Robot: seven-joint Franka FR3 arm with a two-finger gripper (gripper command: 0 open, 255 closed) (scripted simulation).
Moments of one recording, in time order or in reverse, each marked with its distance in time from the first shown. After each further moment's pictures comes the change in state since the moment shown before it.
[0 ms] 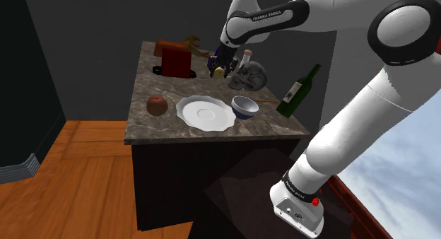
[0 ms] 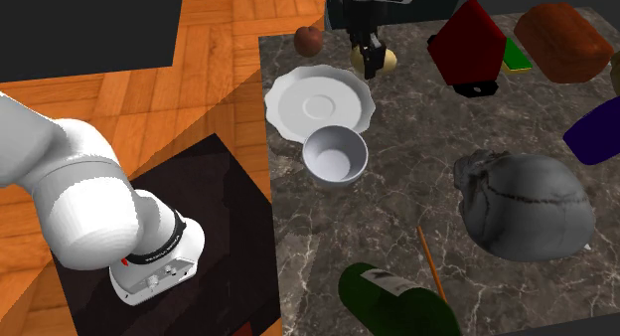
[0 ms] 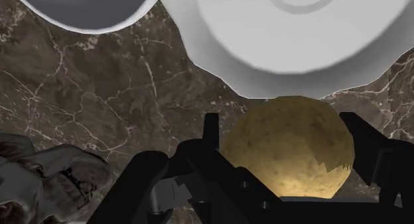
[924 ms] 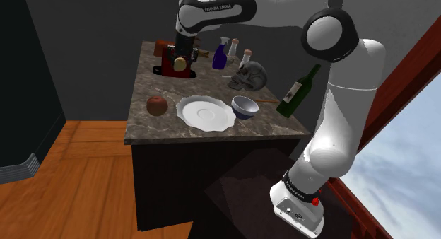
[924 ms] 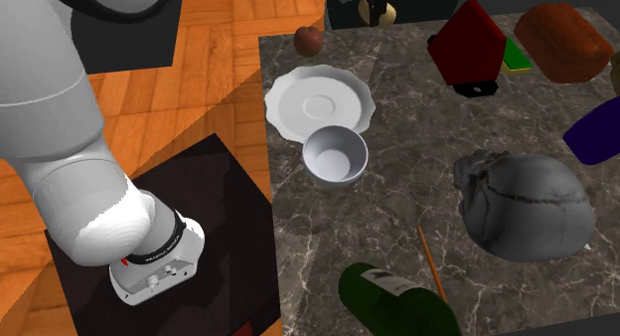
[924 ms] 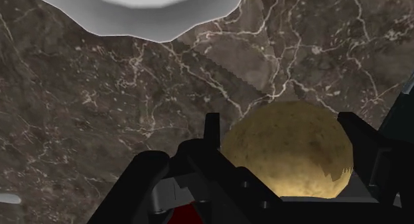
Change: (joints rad) arm 0.115 0.441 0.091 0.568 -0.043 -0.141 0.213
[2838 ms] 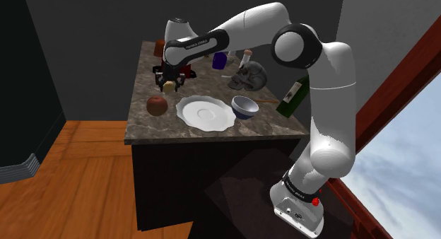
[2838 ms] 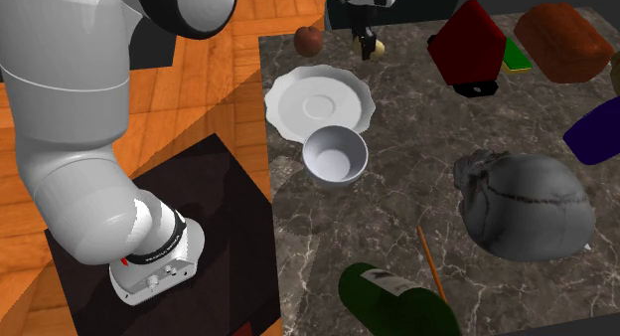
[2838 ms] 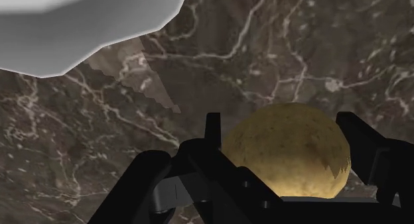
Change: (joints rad) arm 0.035 0.236 -0.002 0.011 -0.036 0.220 0.069
